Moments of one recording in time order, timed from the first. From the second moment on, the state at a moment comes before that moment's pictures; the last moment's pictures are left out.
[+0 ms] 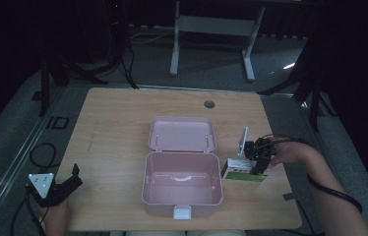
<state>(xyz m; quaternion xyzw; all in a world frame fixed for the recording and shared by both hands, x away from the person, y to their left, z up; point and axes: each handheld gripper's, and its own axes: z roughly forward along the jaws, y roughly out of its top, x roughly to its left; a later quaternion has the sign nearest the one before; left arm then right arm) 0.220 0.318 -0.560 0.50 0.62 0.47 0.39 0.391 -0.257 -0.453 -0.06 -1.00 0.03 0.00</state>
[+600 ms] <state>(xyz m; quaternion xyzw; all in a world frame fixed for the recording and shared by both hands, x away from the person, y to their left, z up) 0.220 0.318 -0.560 0.50 0.62 0.46 0.39 0.388 -0.252 -0.460 -0.04 -1.00 0.03 0.02</state>
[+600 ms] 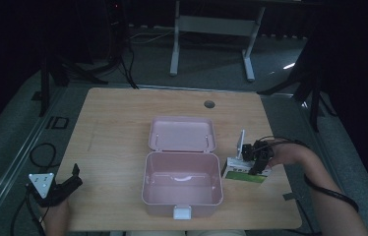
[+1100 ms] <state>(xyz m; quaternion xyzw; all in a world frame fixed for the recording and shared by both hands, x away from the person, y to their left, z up) 0.220 0.318 -0.560 0.50 0.62 0.47 0.39 0.363 -0.257 -0.451 -0.03 -1.00 0.02 0.03</state>
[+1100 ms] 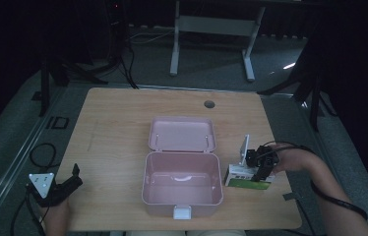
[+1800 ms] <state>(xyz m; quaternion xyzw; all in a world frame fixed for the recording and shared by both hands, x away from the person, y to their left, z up) 0.221 0.318 -0.560 0.50 0.62 0.46 0.38 0.313 -0.261 -0.449 -0.01 -1.00 0.01 0.03</state>
